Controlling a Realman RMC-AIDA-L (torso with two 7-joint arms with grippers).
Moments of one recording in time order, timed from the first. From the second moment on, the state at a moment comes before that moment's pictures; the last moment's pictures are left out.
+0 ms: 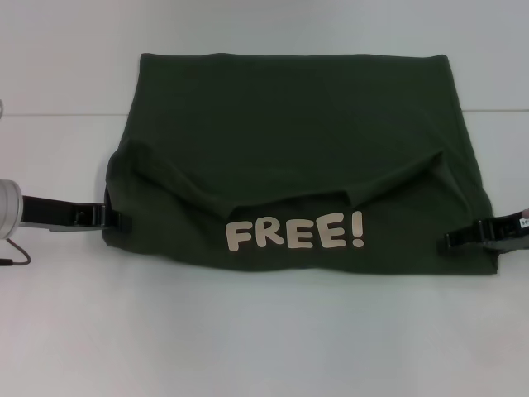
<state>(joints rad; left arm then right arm) -0.71 -2.02 0.45 0.70 2.60 1.32 -2.23 0.74 1.98 -0.76 -0.70 -2.61 -1.31 2.53</state>
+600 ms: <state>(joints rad) -0.72 -2.02 0.44 0.70 2.60 1.32 -2.23 0.74 1.98 -0.76 -0.70 -2.61 -1.33 2.53</state>
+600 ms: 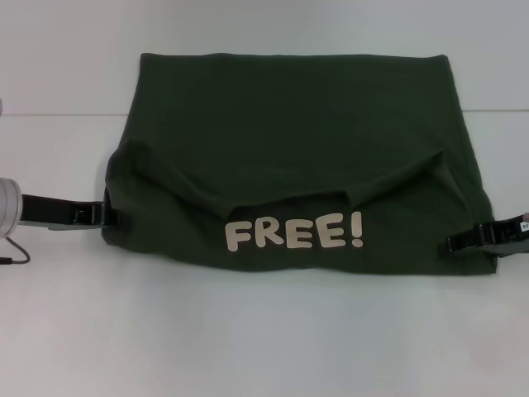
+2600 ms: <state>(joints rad) -0.66 -1.99 0.49 0.75 2.80 2.07 -2.14 0.63 1.93 -0.75 -0.79 -2.67 -1.96 2.24</state>
